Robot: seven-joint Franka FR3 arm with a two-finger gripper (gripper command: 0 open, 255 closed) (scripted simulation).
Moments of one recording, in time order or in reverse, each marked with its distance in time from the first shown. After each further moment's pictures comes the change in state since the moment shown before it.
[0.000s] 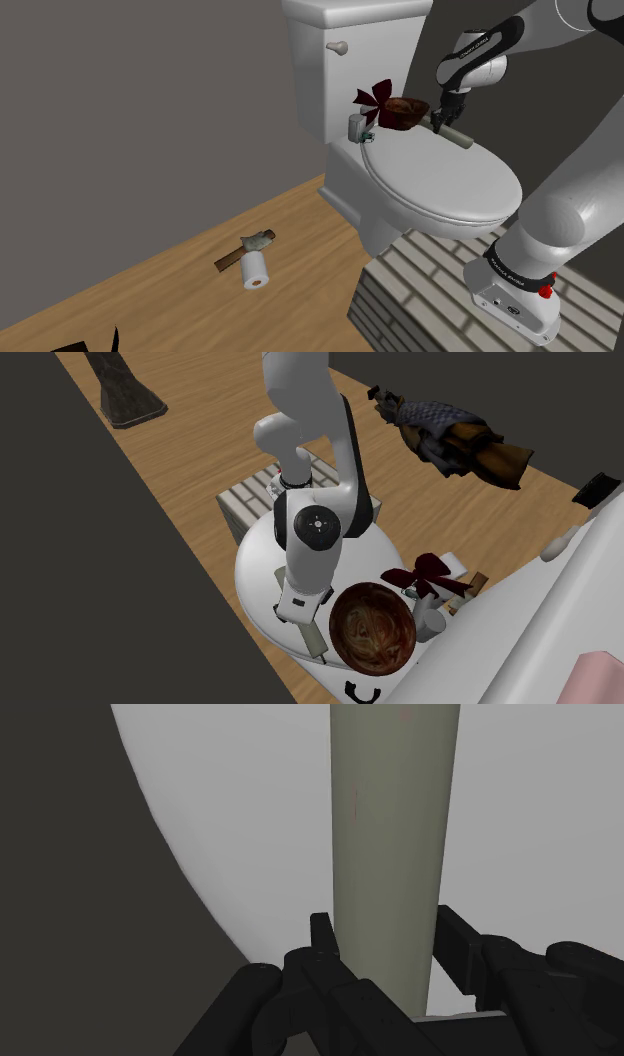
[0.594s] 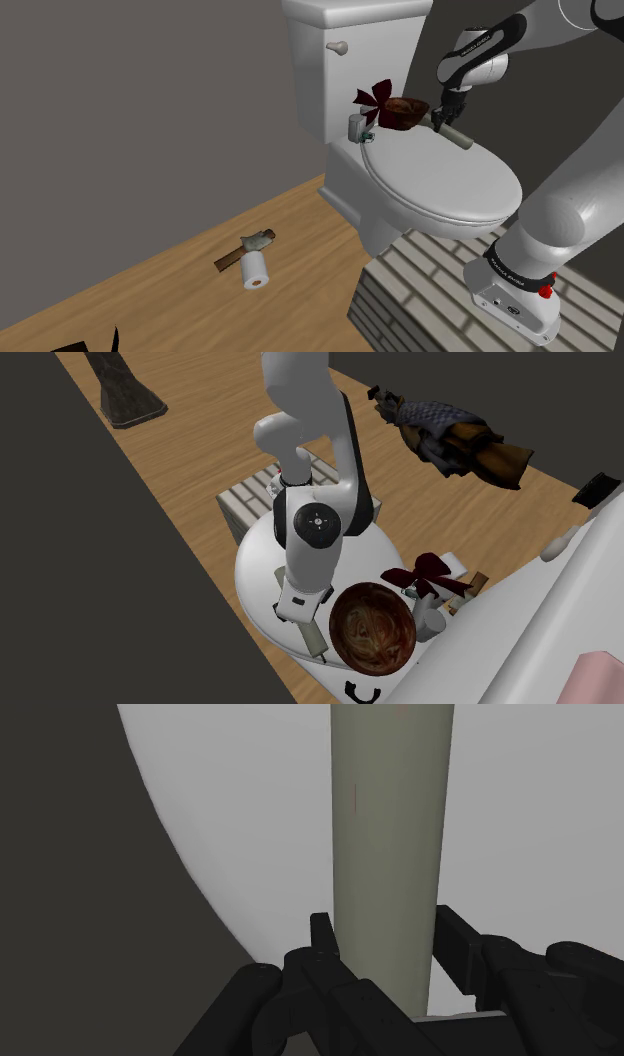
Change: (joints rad) arm 0.001 -0.011 0.000 0.005 -0.004 -0.015 0.002
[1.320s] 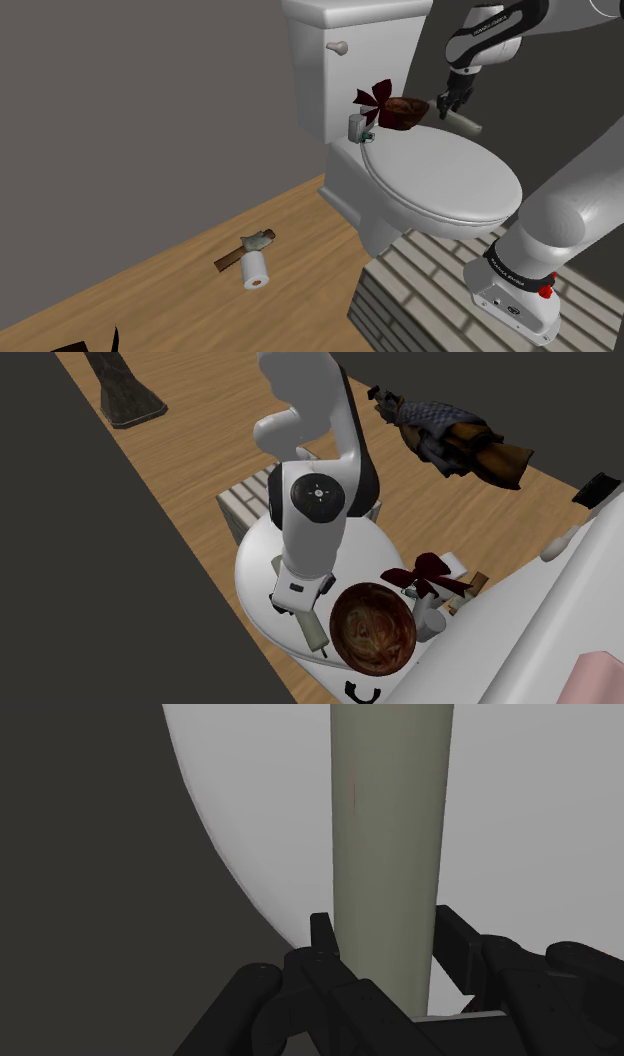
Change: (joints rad) arm 0.005 -0.091 0.004 0.060 -0.030 -0.146 0.012
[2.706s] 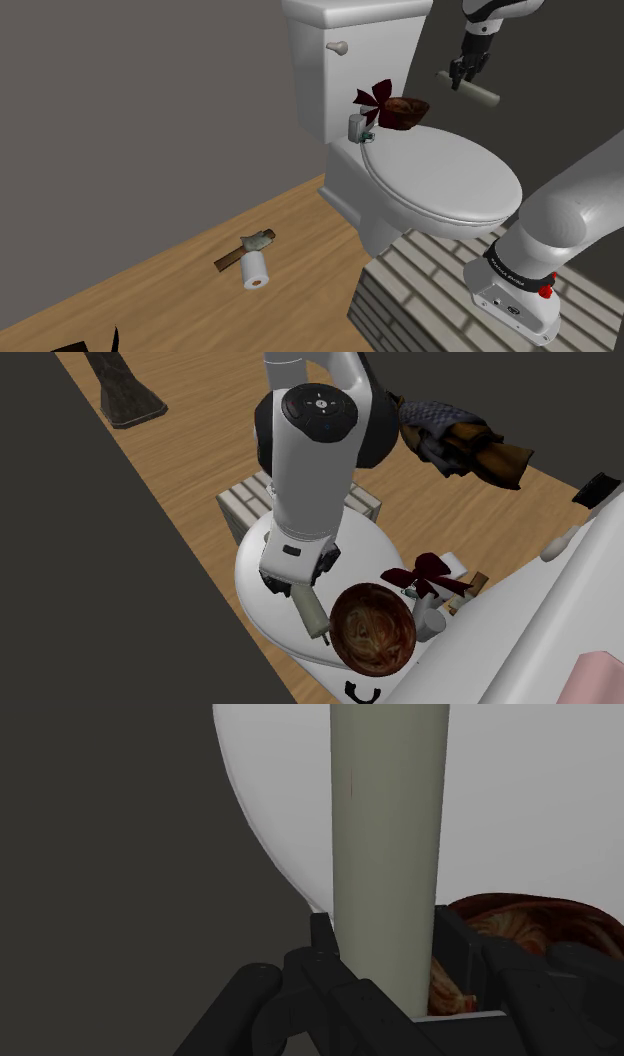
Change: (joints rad) arm 0.007 -0.094 0.017 0.197 -0.015 -0.286 -0.007
